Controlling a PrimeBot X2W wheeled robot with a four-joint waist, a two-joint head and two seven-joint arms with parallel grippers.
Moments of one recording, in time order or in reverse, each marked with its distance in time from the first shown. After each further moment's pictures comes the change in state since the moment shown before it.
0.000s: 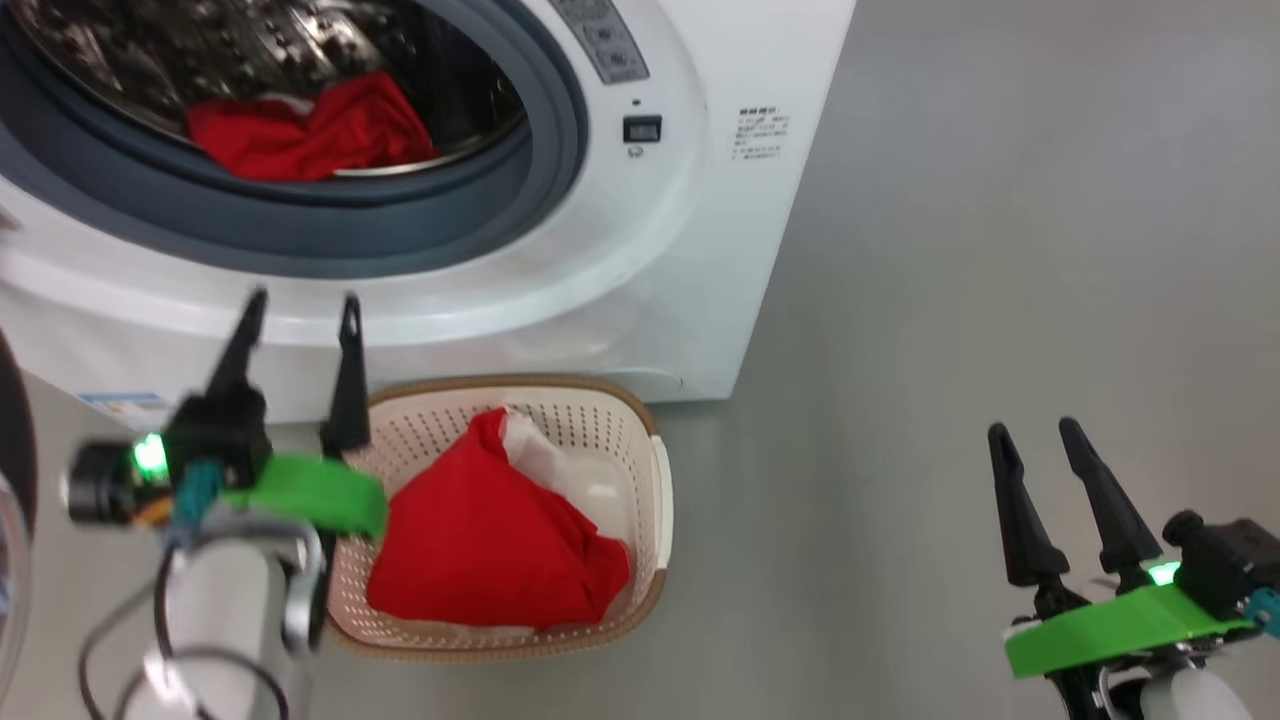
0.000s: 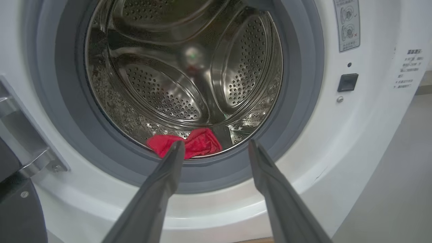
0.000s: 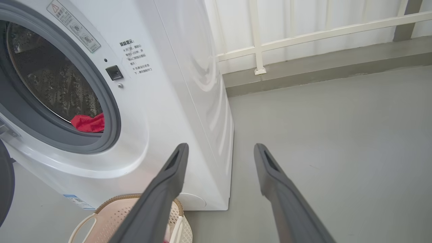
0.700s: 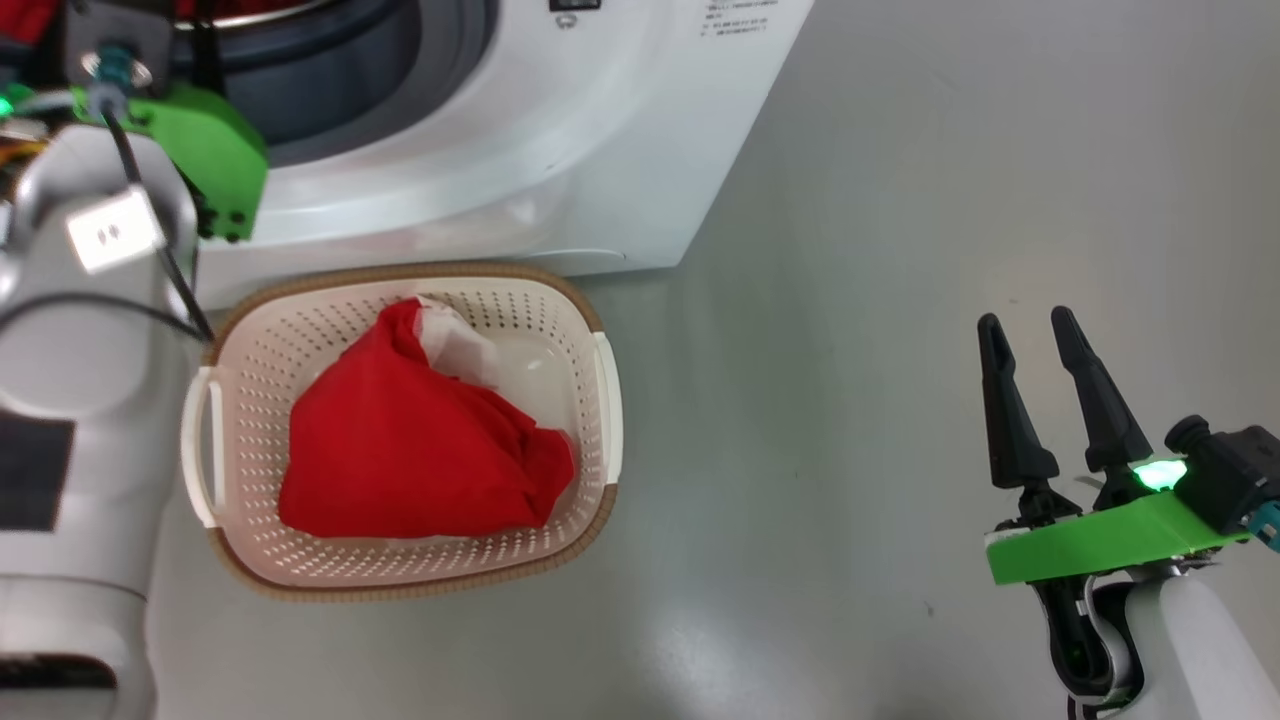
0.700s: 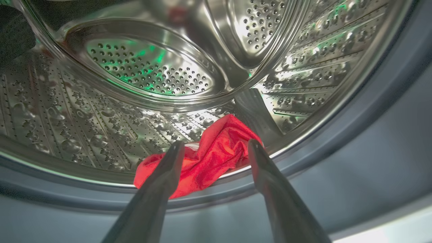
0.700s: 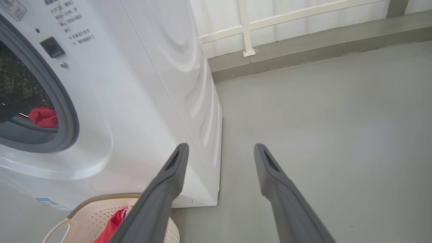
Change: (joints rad) left arm -0.698 0.101 -0.114 0.569 0.189 0.063 0.166; right arm -0.156 0.025 0.012 -0.018 0.015 0.000 0.000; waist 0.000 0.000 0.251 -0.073
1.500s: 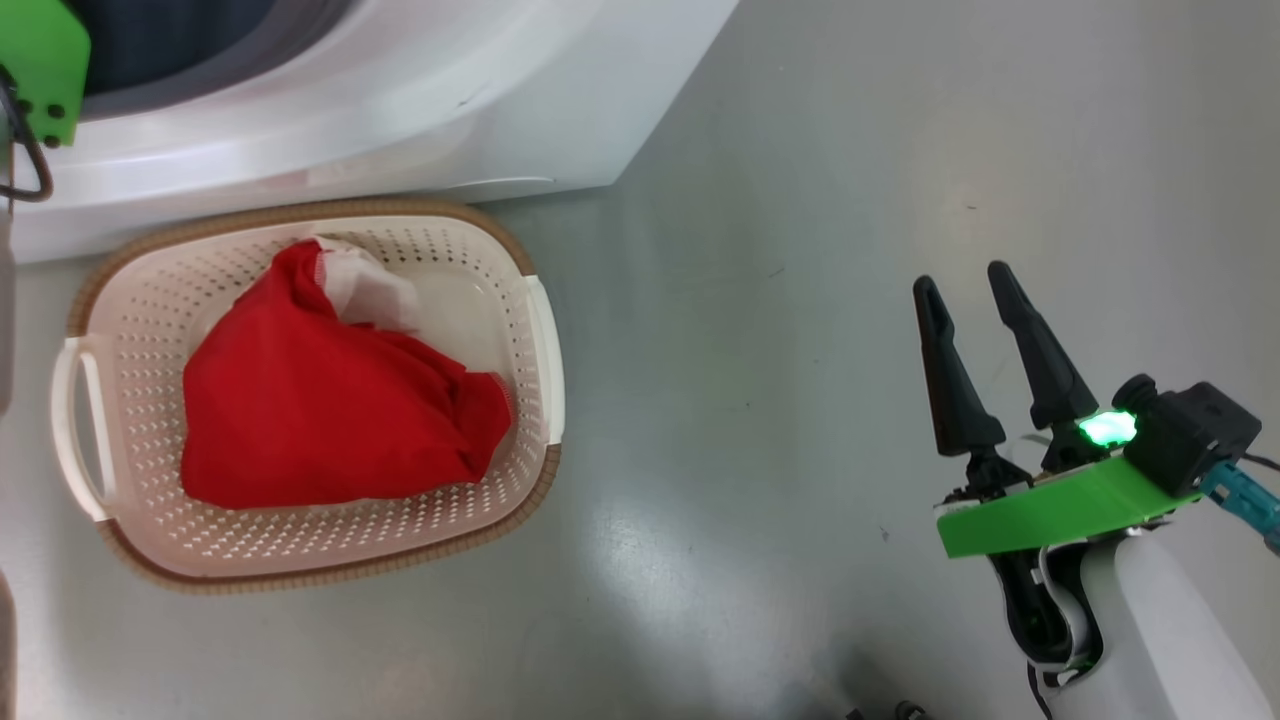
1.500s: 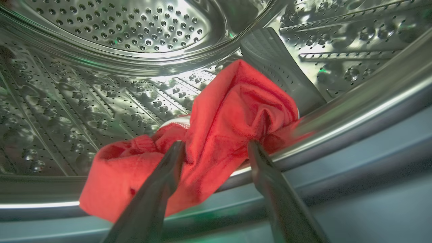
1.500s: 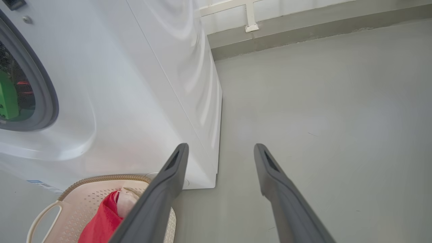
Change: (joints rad) left arm -0.275 0.104 -0.066 0.287 0.043 -0.001 0.043; right arm -0.082 0.006 0.093 -0.003 0.009 0.000 0.000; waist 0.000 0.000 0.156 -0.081
